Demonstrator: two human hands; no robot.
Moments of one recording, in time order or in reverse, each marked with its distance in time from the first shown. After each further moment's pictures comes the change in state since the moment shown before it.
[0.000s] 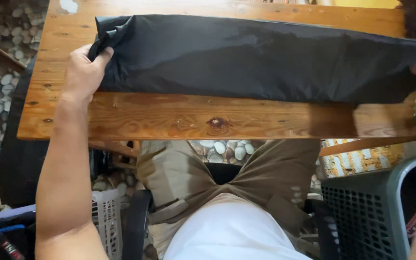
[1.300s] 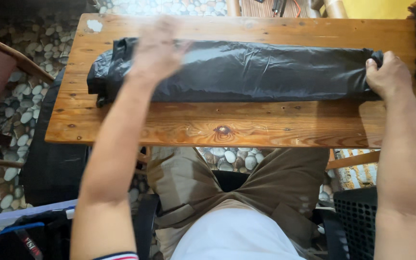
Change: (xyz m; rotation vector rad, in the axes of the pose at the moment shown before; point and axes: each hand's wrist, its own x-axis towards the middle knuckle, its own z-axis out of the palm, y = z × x) left_hand 0.000 0.147 0.072 0.925 -0.195 0.286; right_hand 0.073 -0.065 0.160 -0.884 0.377 0.138
